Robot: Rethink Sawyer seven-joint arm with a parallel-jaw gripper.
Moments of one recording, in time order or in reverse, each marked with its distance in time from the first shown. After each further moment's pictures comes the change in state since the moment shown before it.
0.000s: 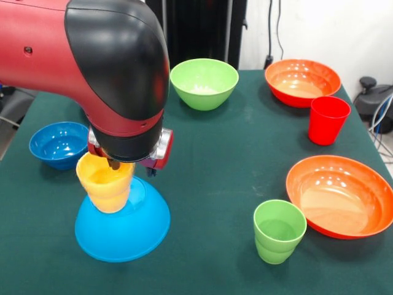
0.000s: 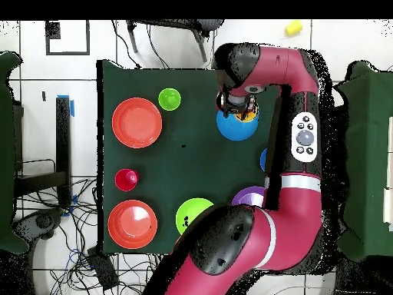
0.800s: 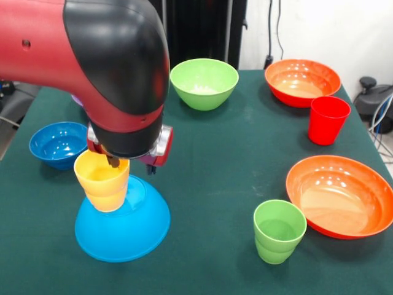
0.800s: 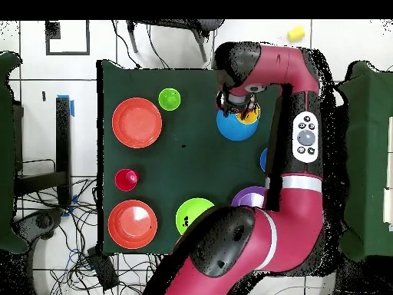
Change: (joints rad) arm -0.001 -0.018 0.000 0.014 0.006 0.000 0.000
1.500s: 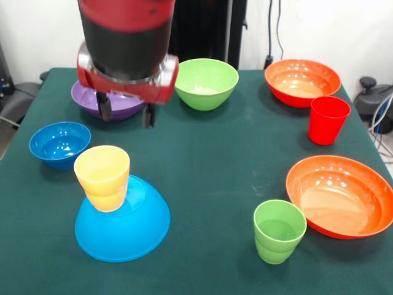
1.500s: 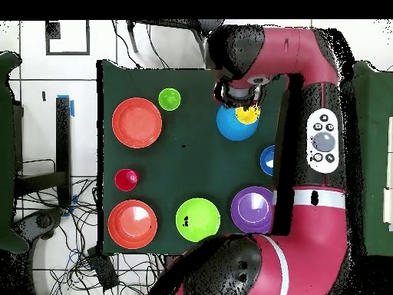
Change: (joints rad) arm -0.009 -0.218 -0.002 0.156 0.029 -0.033 0.000
